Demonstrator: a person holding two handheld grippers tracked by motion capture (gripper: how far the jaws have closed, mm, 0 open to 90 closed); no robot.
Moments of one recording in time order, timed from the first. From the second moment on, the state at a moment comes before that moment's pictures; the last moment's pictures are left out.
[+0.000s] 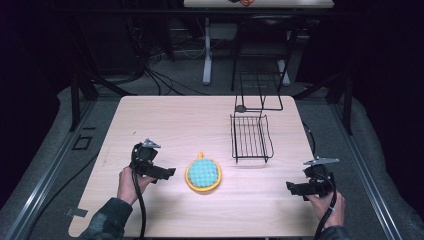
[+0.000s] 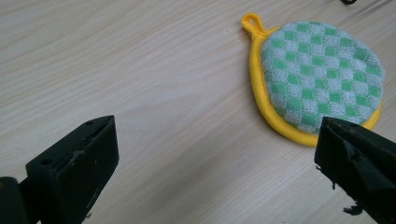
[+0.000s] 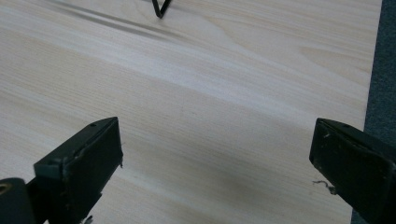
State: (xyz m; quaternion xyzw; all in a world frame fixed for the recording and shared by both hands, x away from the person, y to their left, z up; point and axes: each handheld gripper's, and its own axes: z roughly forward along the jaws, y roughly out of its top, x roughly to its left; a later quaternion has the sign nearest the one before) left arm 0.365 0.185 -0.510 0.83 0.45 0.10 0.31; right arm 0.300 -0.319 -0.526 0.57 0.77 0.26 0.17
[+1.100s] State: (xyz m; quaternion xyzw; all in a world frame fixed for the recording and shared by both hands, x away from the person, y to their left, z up) left arm 0.389 0.114 -0.537 0.86 0.40 0.05 0.31; right arm 0.300 -0.320 -0.527 0.56 0.77 0.26 0.17
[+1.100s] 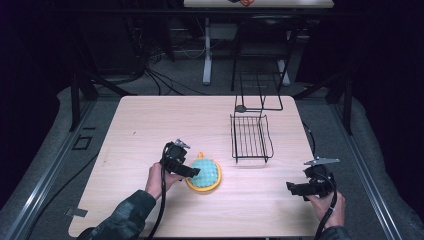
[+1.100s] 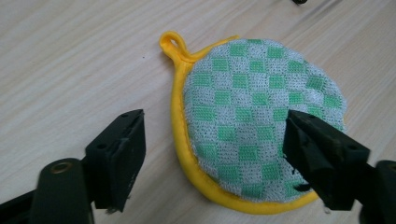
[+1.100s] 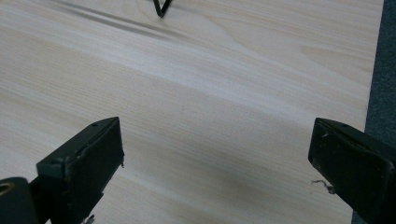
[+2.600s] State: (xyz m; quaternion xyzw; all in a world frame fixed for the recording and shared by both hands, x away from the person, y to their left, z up) left arm 0.380 0.106 -0.546 0.85 0.40 0.08 0.33; right arm 0.299 -0.319 -0.526 0.56 0.77 0.26 0.17
